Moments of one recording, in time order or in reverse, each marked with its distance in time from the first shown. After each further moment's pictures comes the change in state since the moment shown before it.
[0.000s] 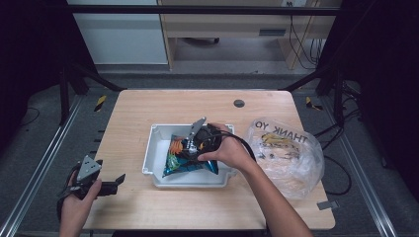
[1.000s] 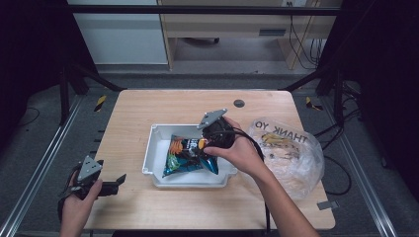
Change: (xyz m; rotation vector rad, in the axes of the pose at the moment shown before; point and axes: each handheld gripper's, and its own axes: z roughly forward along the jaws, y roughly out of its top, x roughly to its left) left arm -0.001 0.000 0.001 0.001 -0.002 -0.006; right arm 0.007 0.002 -0.065 -0.175 -0.068 0.194
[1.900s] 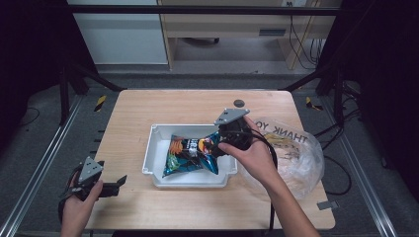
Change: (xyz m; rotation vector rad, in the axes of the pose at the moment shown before) left arm -0.004 0.000 -0.001 0.004 -0.003 0.011; right arm -0.001 -0.013 -0.044 -0.080 -0.152 0.104
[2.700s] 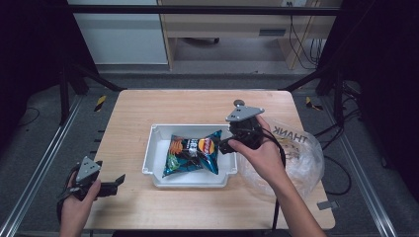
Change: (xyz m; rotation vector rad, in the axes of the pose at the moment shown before) left arm 0.004 -0.002 -0.001 -0.005 0.007 -0.032; right arm -0.013 -0.006 -0.022 -0.058 -0.065 0.033
